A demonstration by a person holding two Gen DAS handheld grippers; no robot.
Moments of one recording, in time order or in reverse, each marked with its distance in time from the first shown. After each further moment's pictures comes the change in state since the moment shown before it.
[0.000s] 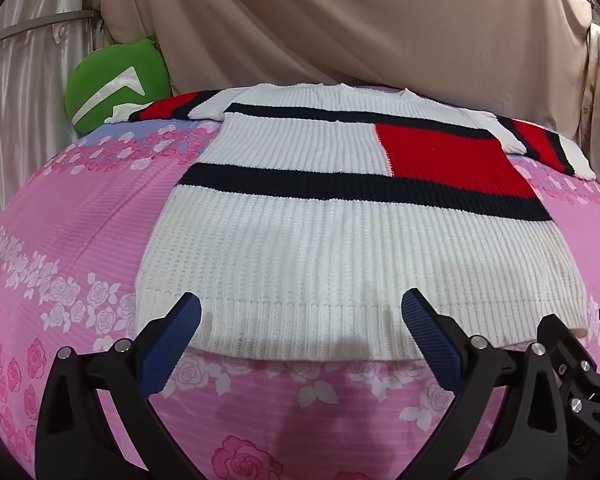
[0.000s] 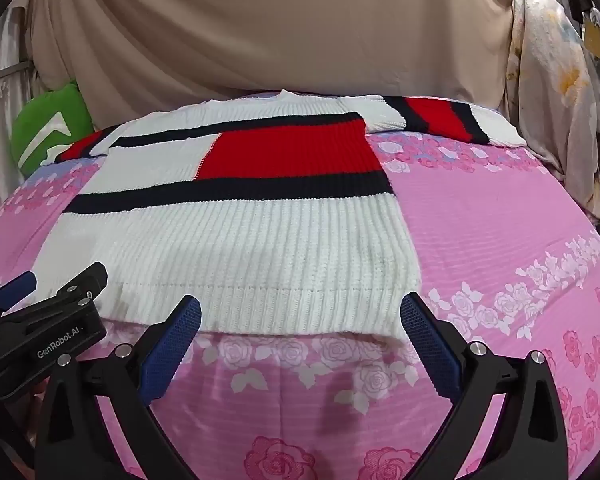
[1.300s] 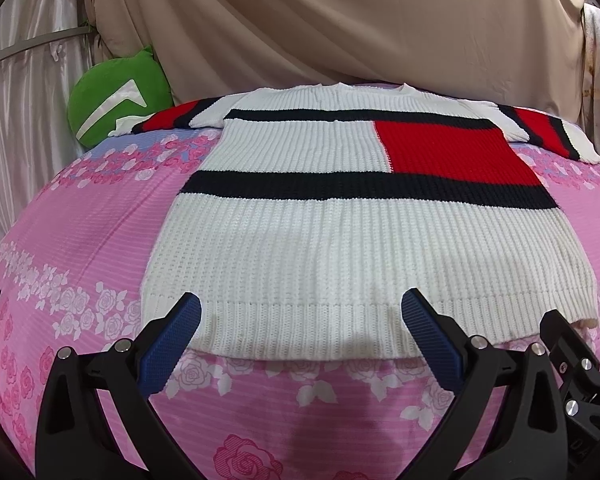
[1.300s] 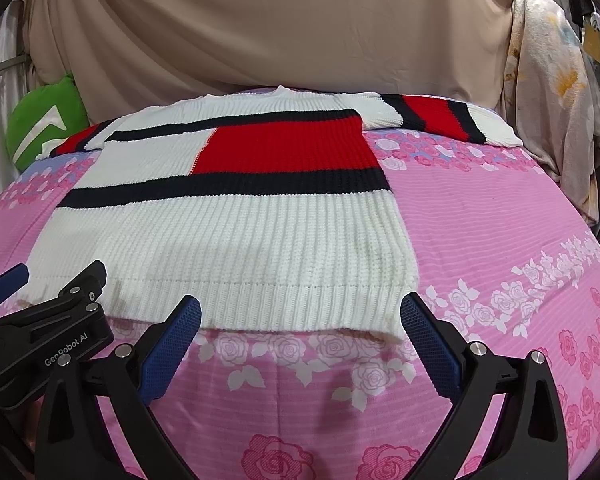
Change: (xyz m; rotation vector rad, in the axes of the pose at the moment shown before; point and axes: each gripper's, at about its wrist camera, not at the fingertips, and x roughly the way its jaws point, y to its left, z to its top) left arm -0.007 -0.008 0.000 0.048 -0.007 0.042; right arm 0.003 0.002 -0.002 -0.021 0.002 -0.034
